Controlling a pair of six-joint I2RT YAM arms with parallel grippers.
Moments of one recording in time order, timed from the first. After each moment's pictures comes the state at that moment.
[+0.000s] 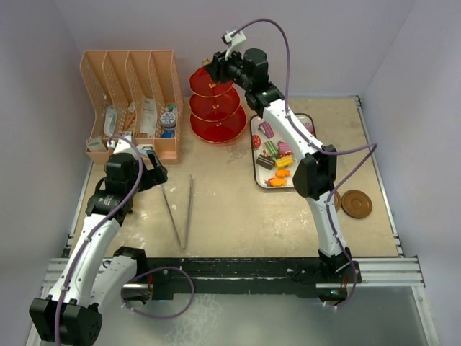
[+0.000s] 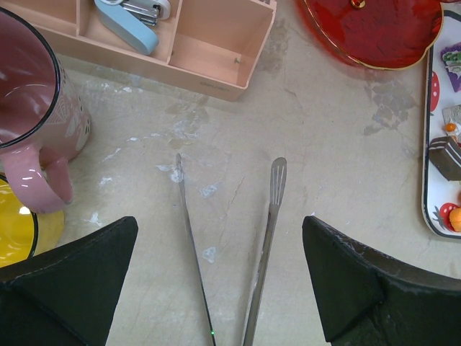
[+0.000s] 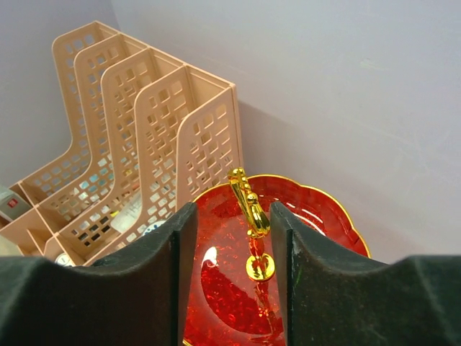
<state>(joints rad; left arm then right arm) -0.15 0.81 0.74 -0.51 -0.08 -0.45 0.52 2.33 2.40 -0.03 -0.22 0.07</state>
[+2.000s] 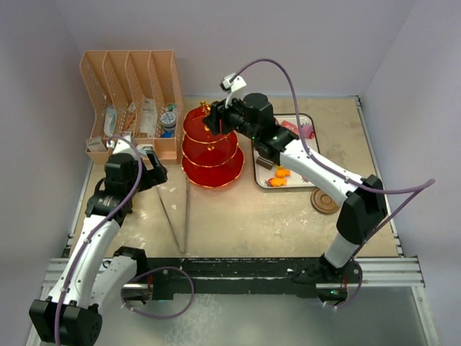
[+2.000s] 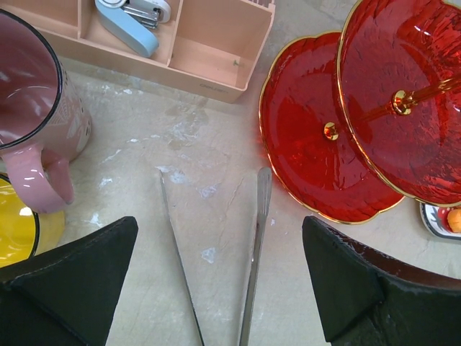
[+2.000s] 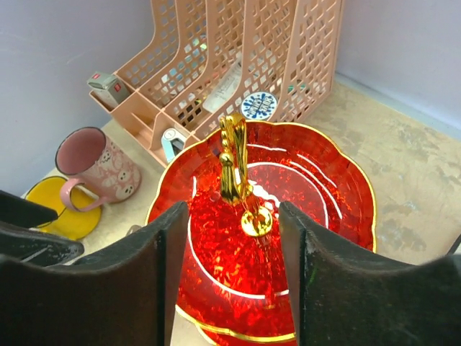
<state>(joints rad) -0.15 0.80 0.74 -0.51 -0.08 -0.45 0.72 1.70 1.52 0.03 -0.07 0.16</state>
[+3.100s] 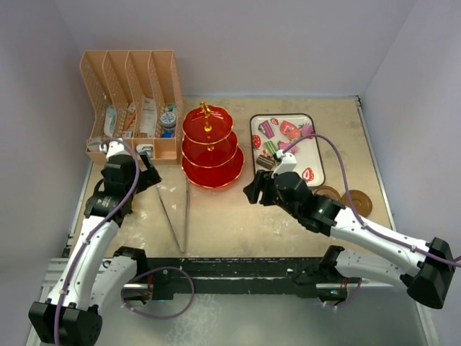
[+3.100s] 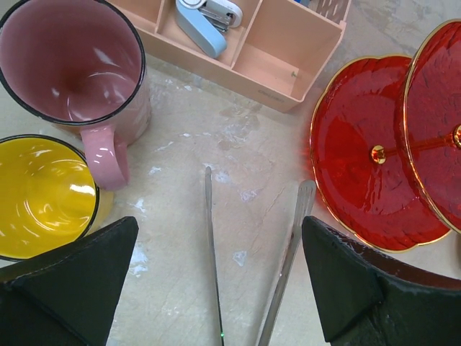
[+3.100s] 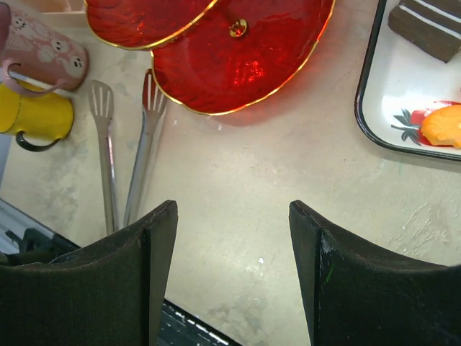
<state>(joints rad) -0.15 0.80 0.75 -0.59 -0.24 -0.50 0.93 0.98 0.74 -0.25 0.32 0.69</state>
